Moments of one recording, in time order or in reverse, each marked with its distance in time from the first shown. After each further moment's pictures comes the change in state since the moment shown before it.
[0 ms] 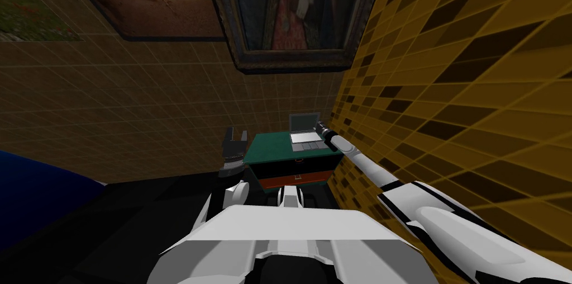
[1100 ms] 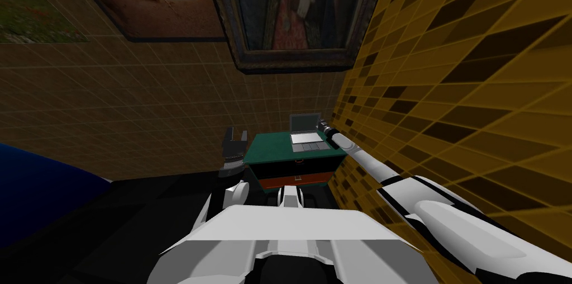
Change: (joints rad) left arm 0.000 0.000 0.000 0.000 0.000 0.000 0.000; right arm -0.053 -0.032 0.014 0.070 0.063 0.017 0.055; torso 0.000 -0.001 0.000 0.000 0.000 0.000
